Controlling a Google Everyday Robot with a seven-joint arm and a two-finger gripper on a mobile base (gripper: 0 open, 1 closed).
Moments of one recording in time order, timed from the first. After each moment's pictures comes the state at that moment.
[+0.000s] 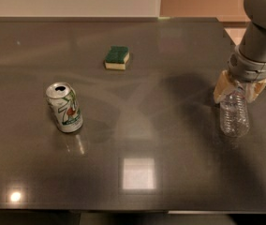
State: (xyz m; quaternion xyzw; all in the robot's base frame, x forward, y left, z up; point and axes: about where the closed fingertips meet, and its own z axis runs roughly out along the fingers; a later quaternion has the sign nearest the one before) arm 0.540 -0.287 0.845 0.01 1.00 -0.02 0.06
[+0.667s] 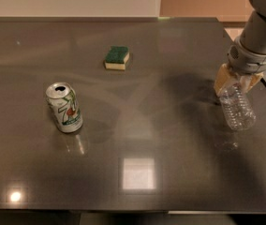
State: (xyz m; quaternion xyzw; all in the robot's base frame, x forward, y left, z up) arm 0.552 -0.273 0.865 -0.04 1.00 -0.01 0.09
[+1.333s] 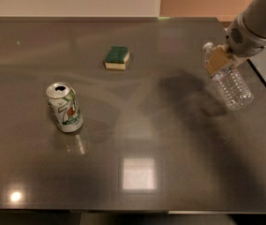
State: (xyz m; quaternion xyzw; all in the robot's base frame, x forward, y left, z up) arm 0.577 -0.236 0.919 -0.19 0.96 0.02 0.20
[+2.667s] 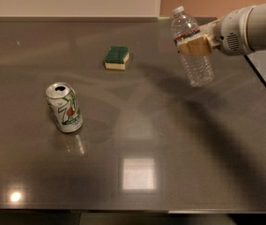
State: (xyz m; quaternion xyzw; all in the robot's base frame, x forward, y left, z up) arm 0.597 -0.149 0.981 -0.37 0.78 0.14 0.49
